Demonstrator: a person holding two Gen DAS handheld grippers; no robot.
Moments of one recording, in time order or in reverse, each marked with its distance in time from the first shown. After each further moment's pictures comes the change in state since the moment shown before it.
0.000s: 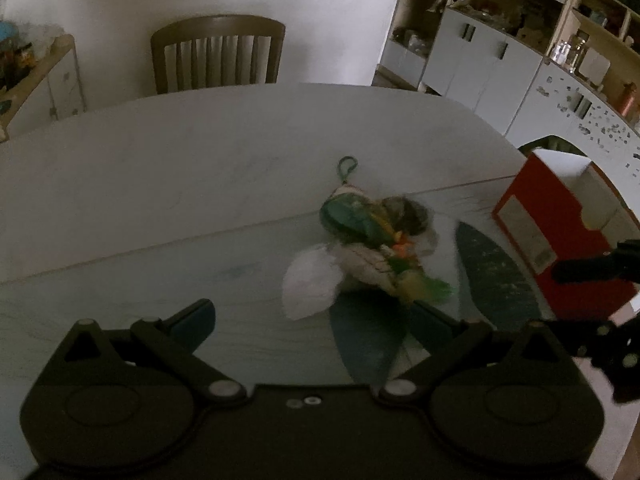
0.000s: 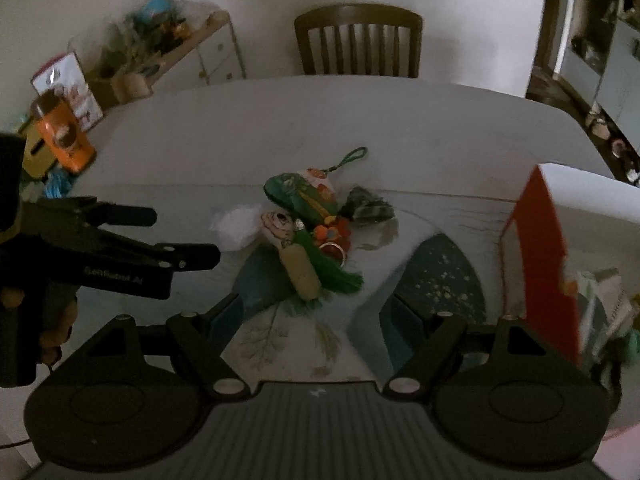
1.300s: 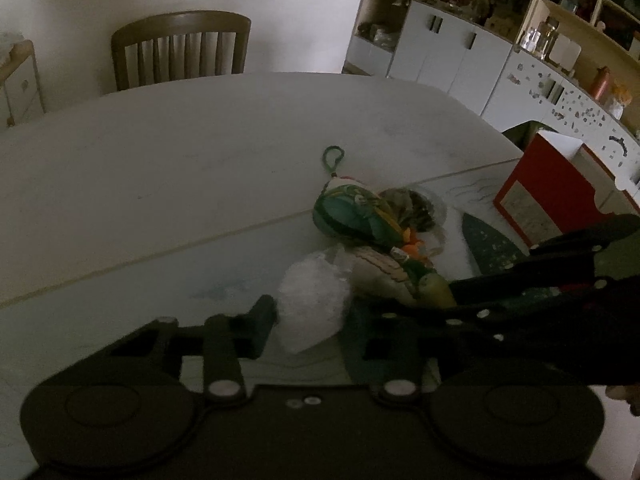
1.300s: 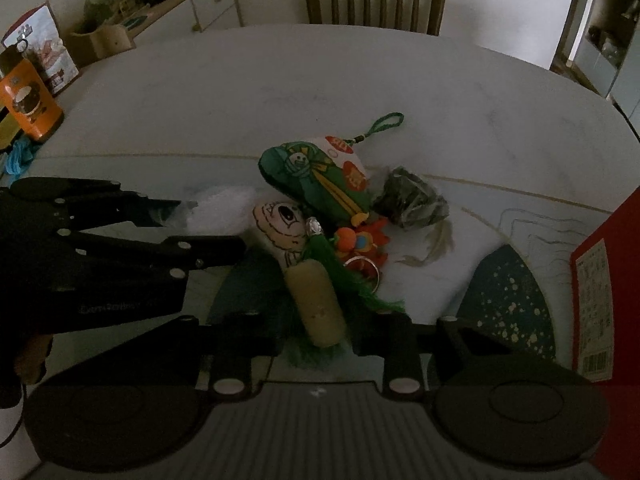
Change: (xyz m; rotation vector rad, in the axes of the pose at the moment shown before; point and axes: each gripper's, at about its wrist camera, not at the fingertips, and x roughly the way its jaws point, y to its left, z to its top) left arm 0.047 0.013 0.004 0.066 -0.003 -0.105; right arm 0.097 0.018 0.021 -0.037 0.106 -0.027
